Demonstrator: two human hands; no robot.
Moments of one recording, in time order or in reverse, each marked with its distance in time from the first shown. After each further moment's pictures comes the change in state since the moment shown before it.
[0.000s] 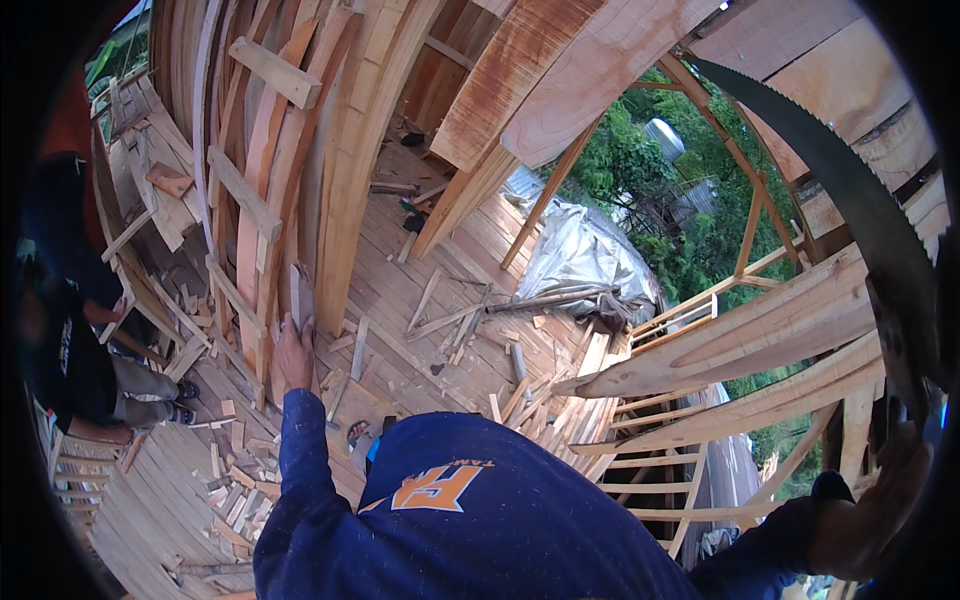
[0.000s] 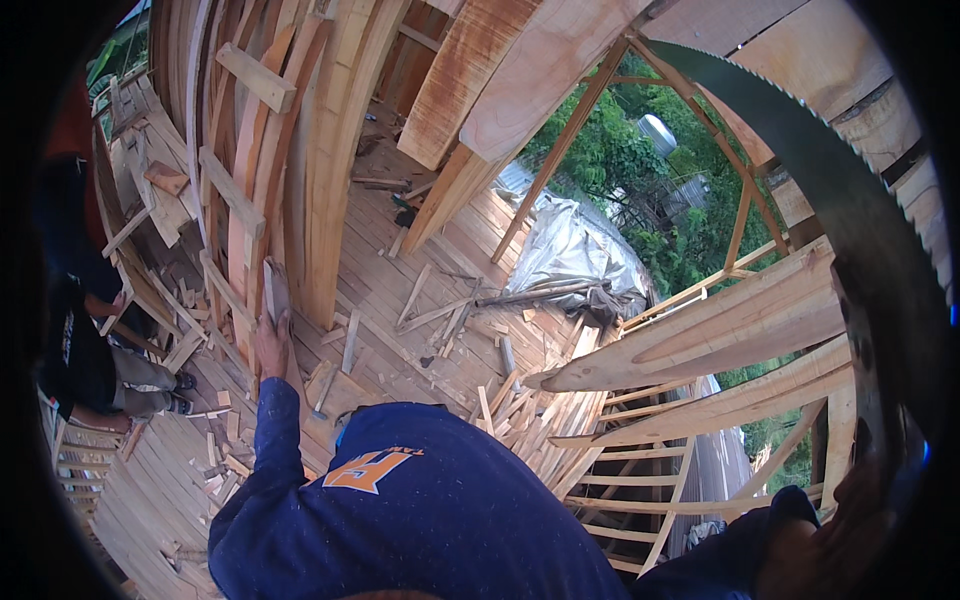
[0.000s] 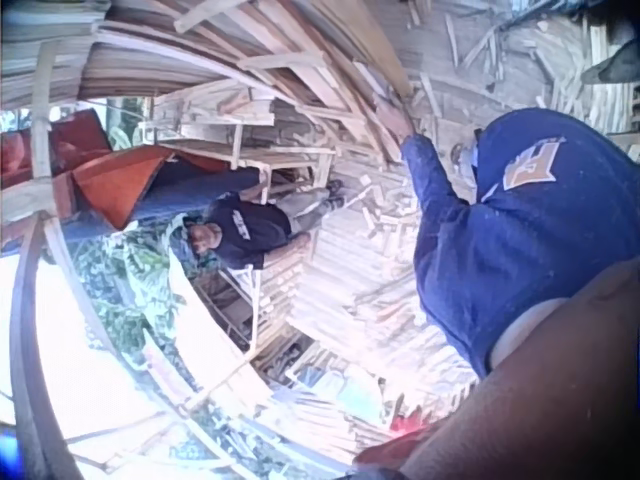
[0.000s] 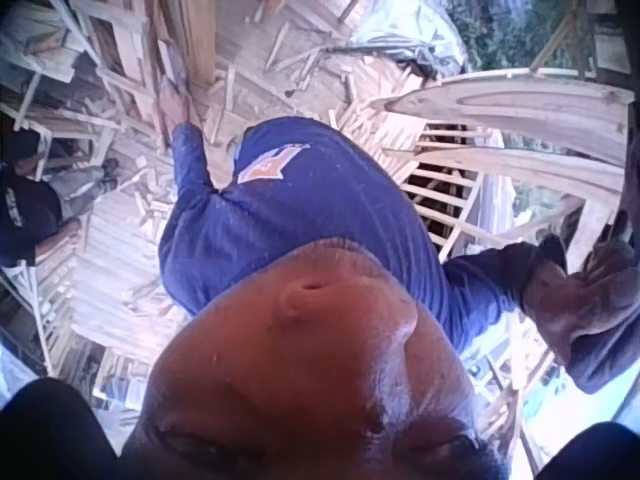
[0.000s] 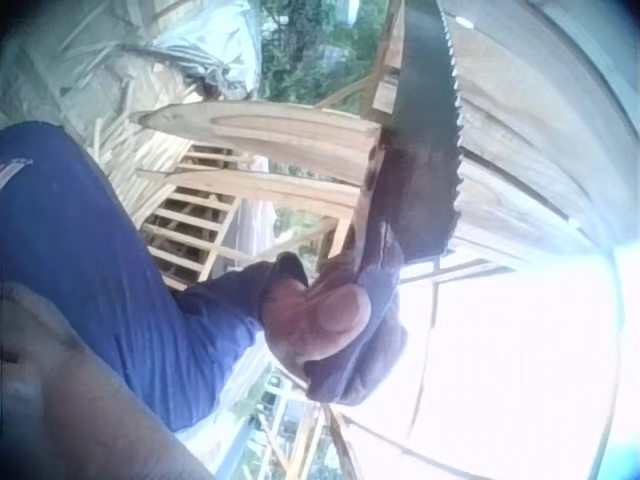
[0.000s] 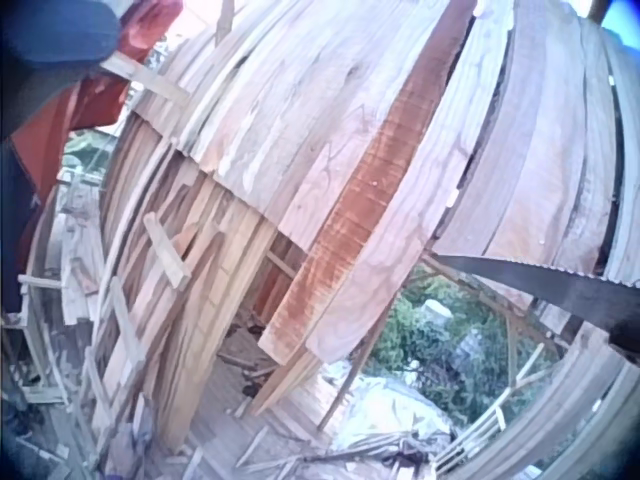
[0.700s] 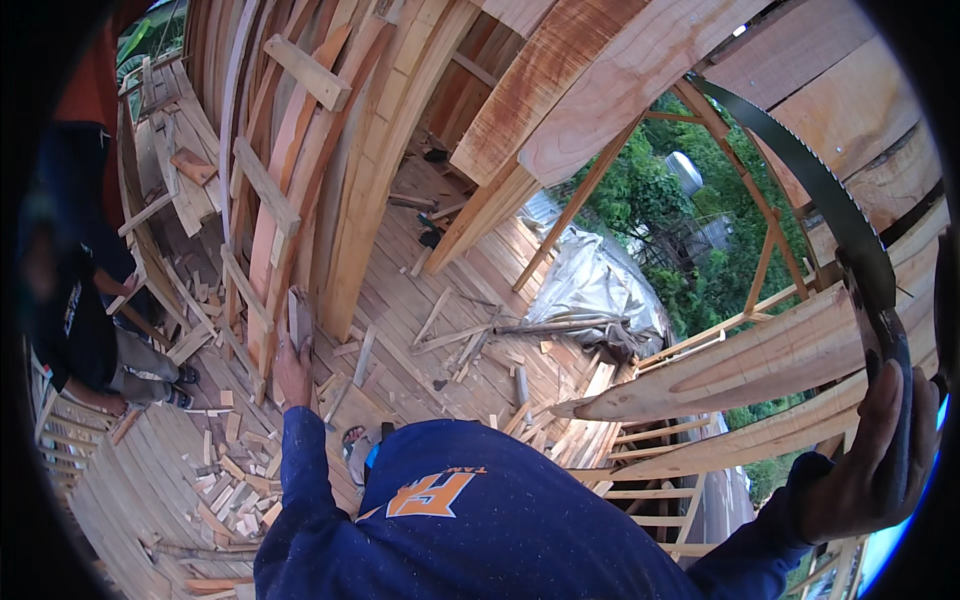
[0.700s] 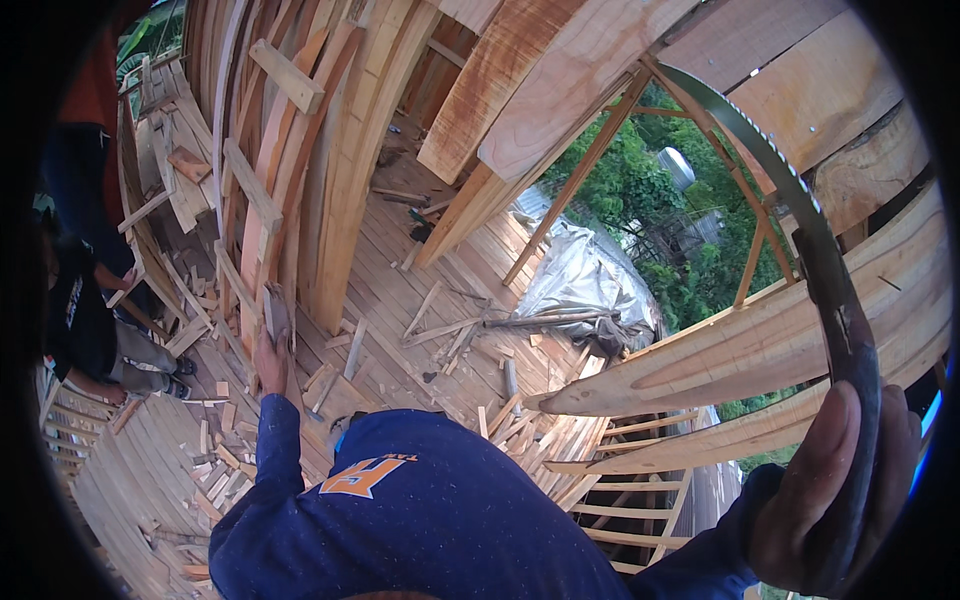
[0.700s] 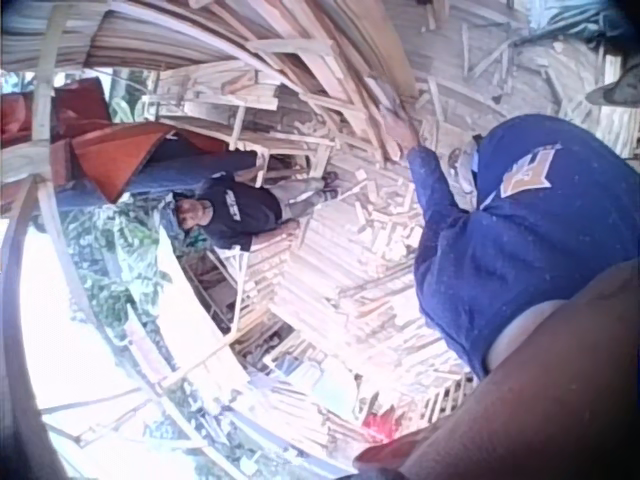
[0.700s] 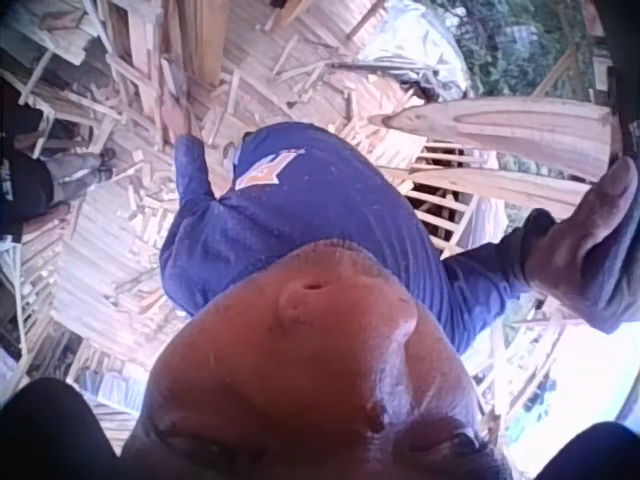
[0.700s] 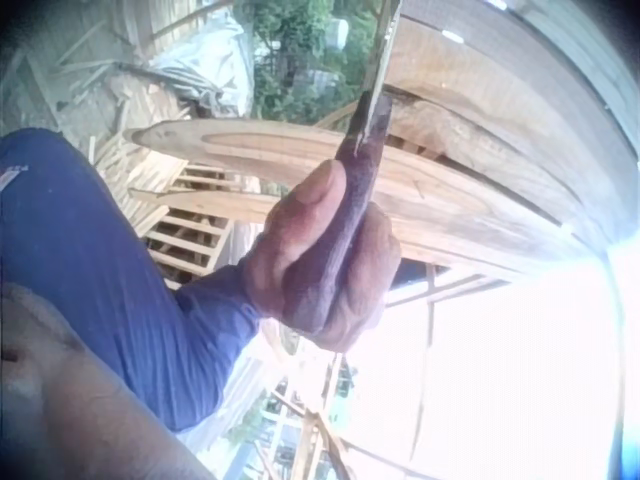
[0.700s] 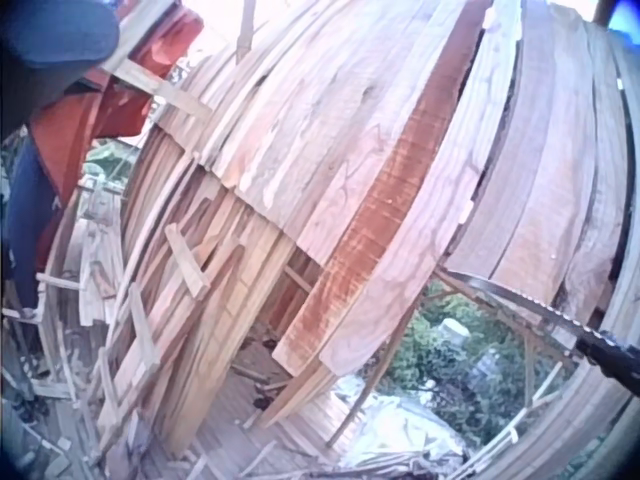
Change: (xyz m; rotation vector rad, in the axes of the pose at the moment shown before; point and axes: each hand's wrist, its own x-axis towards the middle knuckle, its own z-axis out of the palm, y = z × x) left_hand -0.050 -0.013 -0.043 0.010 0.028 -0.146; right_hand -0.021 -0.006 0.002 -0.159 -0.400 0.338
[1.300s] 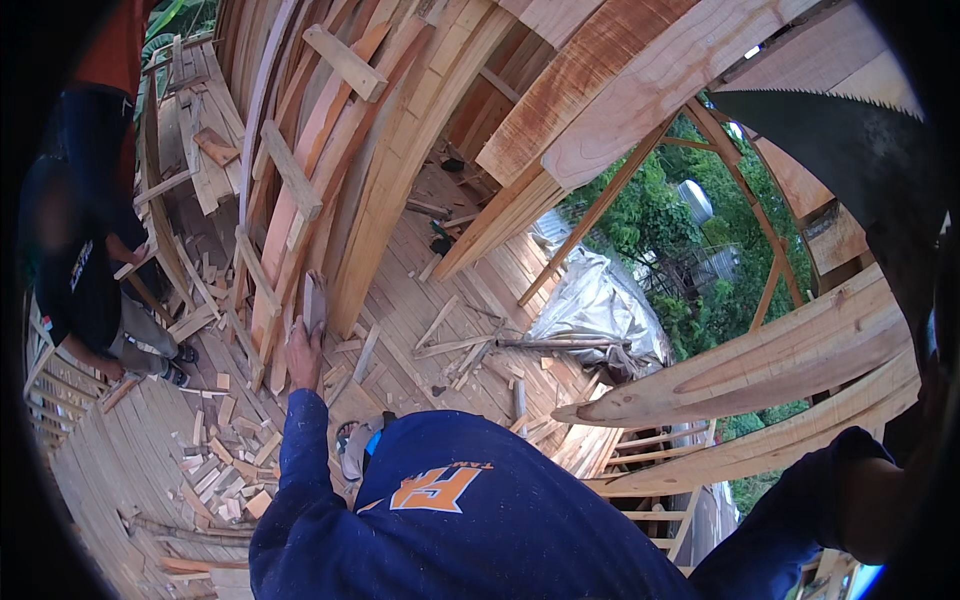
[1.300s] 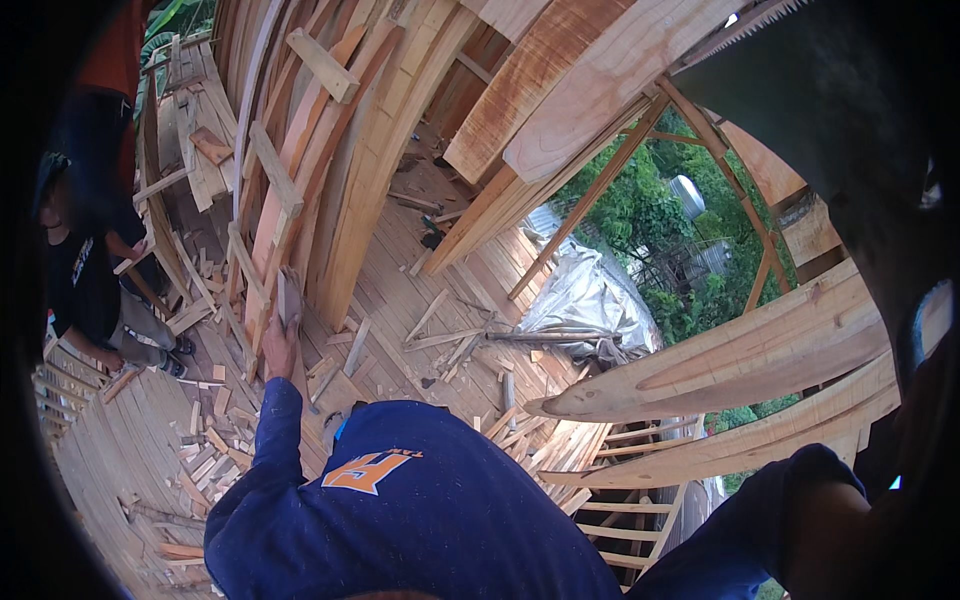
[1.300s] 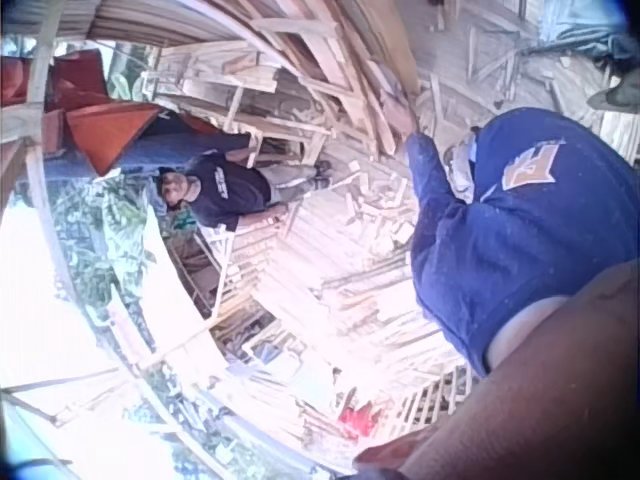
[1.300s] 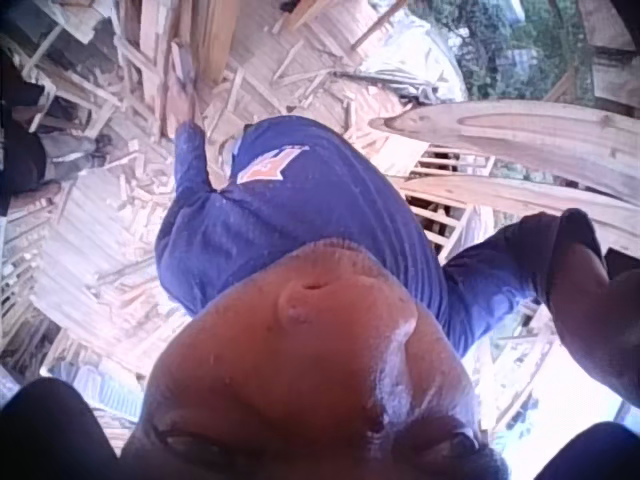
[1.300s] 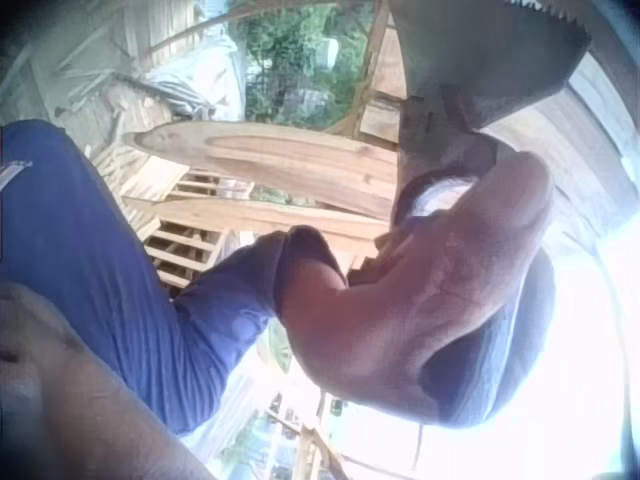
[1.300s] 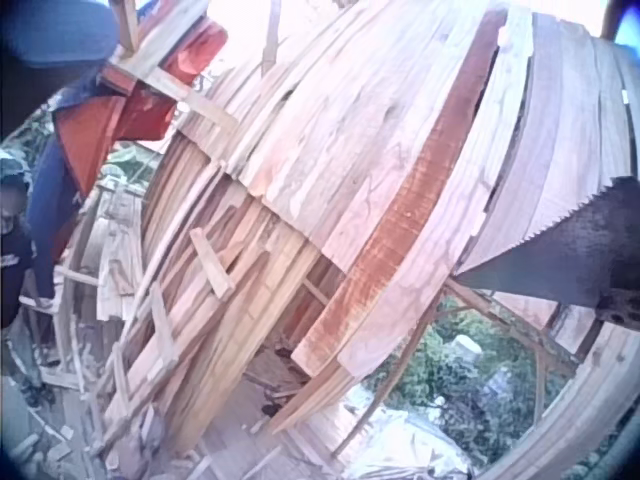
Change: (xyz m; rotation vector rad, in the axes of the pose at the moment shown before) left_hand -0.013 -0.009 0.009 -0.004 0.028 0.001; right_hand 0.019 -0.033 0.000 0.117 0.245 -0.303
